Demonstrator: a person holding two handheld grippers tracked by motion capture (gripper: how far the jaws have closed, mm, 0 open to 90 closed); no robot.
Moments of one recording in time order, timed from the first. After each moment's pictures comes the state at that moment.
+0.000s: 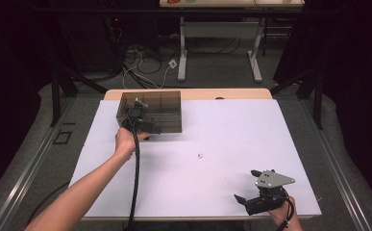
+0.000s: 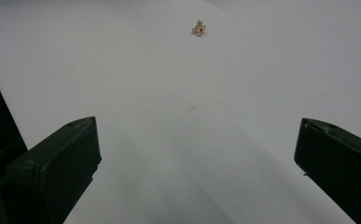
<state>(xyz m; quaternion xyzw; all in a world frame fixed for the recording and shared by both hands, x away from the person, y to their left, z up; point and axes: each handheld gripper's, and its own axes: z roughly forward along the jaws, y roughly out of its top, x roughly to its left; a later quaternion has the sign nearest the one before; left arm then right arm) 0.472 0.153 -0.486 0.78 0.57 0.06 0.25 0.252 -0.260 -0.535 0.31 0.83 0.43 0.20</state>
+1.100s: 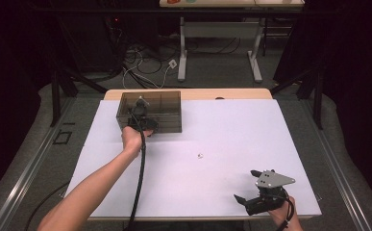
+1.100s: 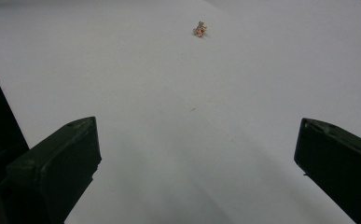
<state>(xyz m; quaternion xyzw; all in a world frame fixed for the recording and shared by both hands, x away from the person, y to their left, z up) 0.490 0.144 -0.498 0.73 0.64 0.07 0.23 0.251 -0.260 -0.534 0.31 0.83 0.43 0.19</state>
